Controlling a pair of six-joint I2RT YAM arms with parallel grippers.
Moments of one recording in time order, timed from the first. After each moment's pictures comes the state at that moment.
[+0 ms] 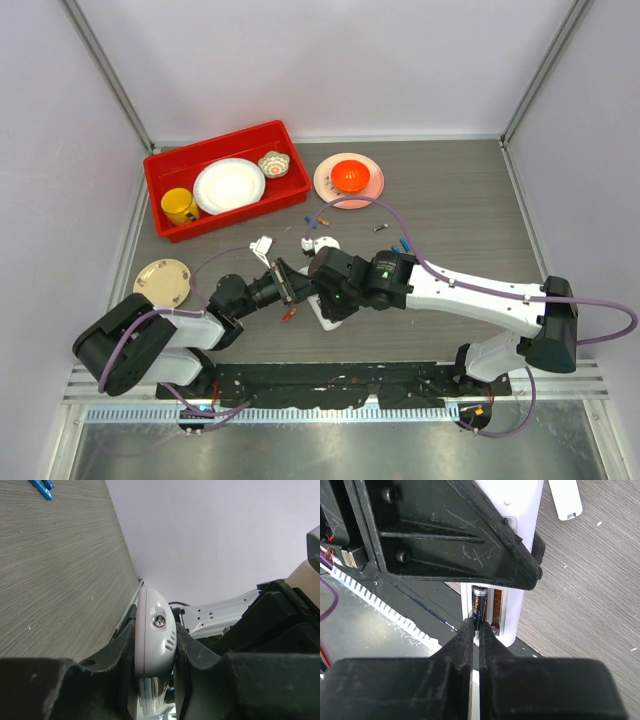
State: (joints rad) left arm -0.71 1.33 0.15 1.26 0.41 -1.31; right arm 1.20 1.42 1.28 -0.87 0.11 0.62
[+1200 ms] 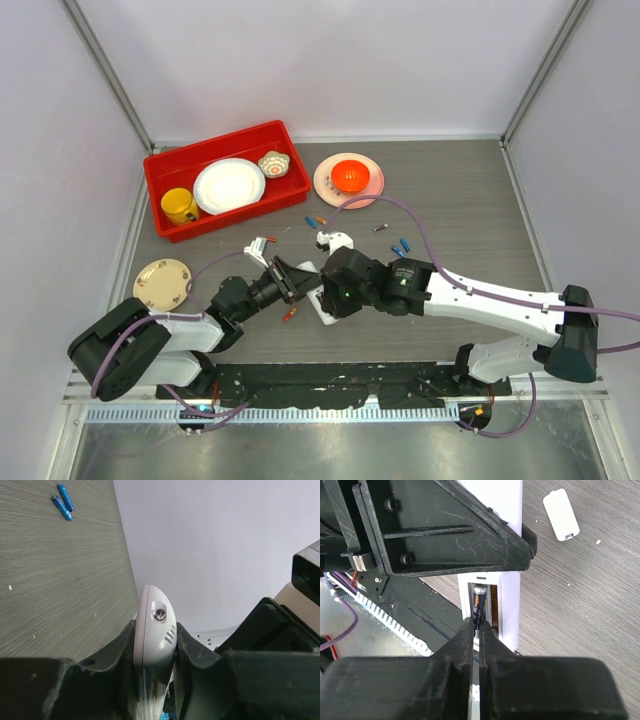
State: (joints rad) left arm -0.76 1.29 0.15 1.20 0.22 -1.37; right arm 1.18 1.30 1.11 -0.67 0.14 0.68
